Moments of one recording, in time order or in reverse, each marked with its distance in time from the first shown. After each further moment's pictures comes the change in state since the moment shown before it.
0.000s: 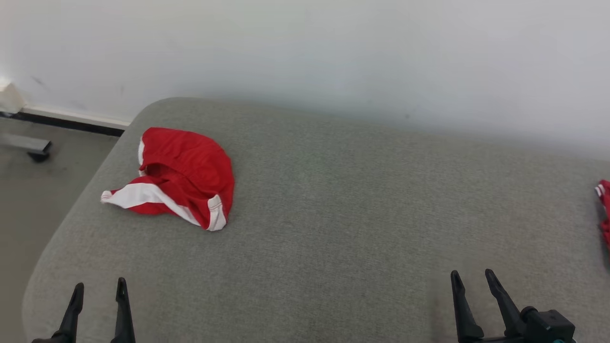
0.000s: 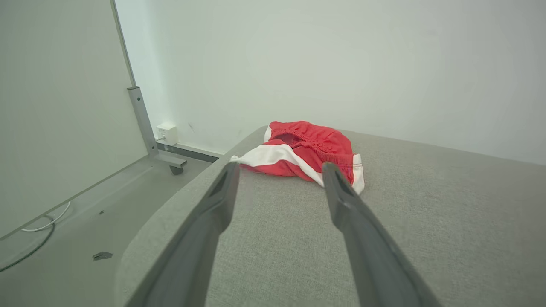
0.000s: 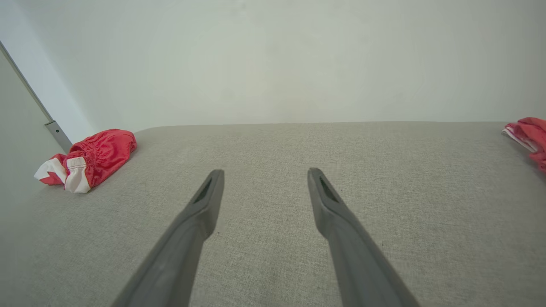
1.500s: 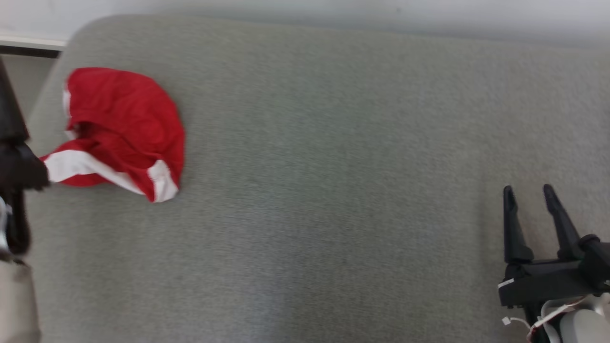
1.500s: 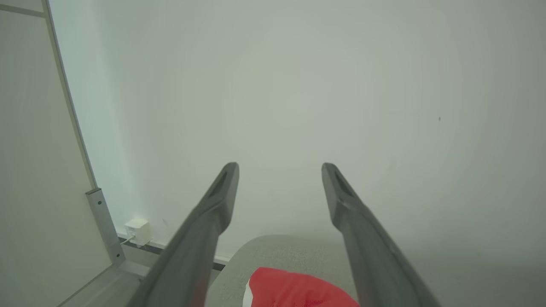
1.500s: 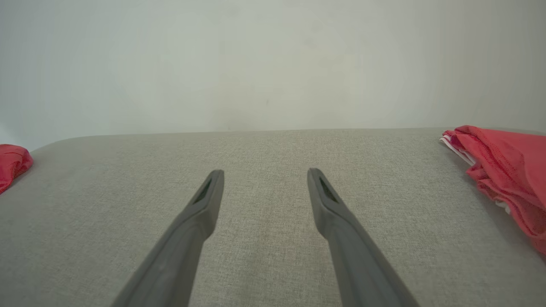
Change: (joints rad) left arm -0.671 0.172 0.051 0.162 -0.109 -0.009 0.046; right arm -0.185 -0.072 -0.115 -0.094 -0.042 0.000 0.029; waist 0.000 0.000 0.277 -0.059
